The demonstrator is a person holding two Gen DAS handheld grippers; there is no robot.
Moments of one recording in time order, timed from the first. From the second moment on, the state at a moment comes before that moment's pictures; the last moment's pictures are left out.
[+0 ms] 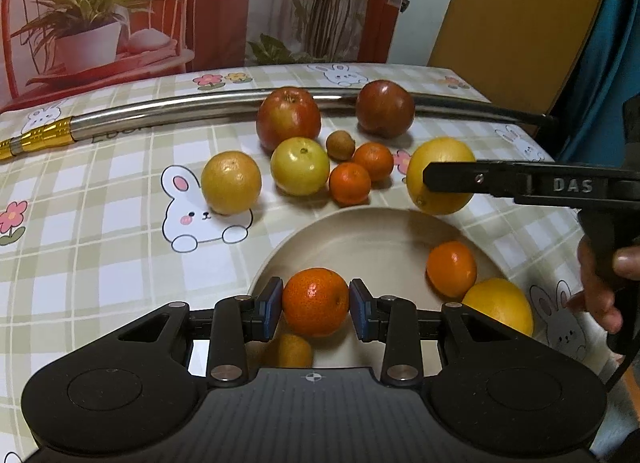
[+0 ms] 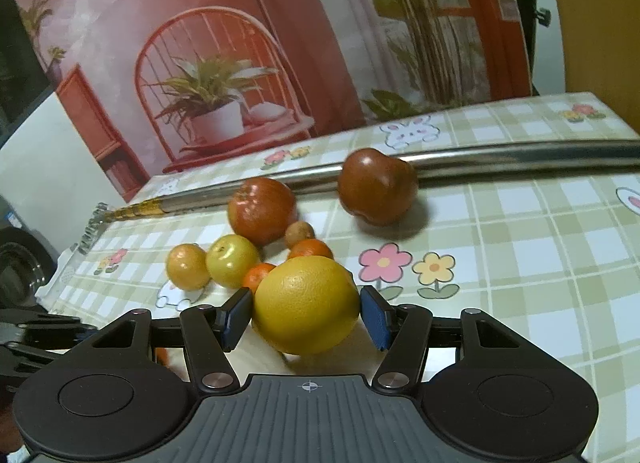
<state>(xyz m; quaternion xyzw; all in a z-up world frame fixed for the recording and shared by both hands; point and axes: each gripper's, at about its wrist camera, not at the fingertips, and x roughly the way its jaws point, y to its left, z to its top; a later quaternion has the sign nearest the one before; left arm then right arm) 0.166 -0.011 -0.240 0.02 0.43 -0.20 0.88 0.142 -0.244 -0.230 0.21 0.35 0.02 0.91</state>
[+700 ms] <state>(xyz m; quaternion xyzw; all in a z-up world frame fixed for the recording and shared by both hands) 0.163 0.001 -0.243 -0.02 0.44 -0.19 0.88 0.145 -0.209 -0.220 0.16 0.37 0.10 0.91</state>
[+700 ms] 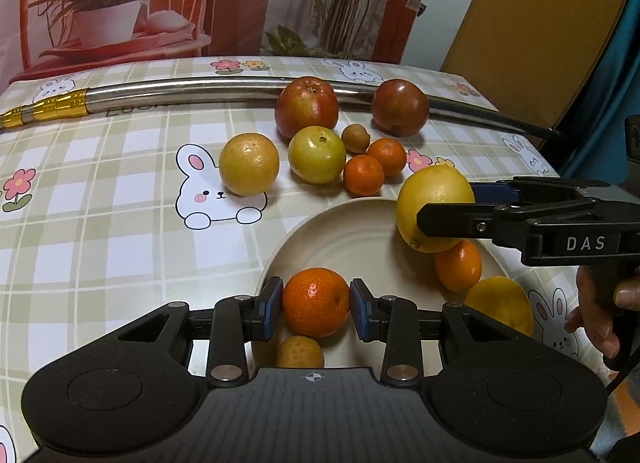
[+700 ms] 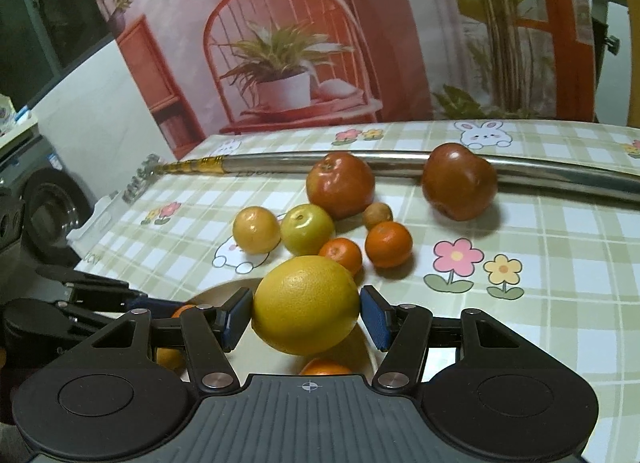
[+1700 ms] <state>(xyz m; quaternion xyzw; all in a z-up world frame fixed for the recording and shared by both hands) 0.161 0.009 -0.241 -0.04 0.44 -0.18 0.88 0.148 -0.199 -0.222 0.14 0.39 0.10 0.91</state>
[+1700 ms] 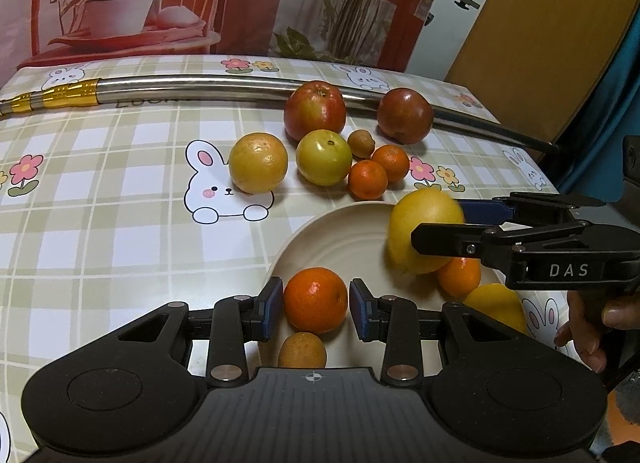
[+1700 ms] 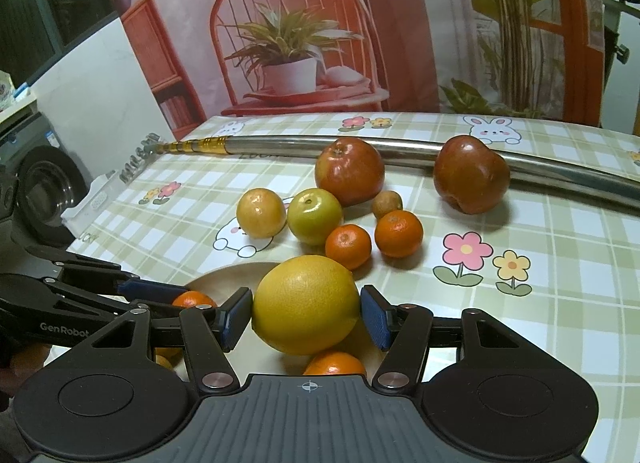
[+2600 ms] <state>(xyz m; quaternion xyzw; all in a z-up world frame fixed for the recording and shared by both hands) 0.164 0.022 -0.226 -0.06 0.43 -0.17 0.89 0.139 -0.210 -0.204 0.14 0.36 0.07 0.92</state>
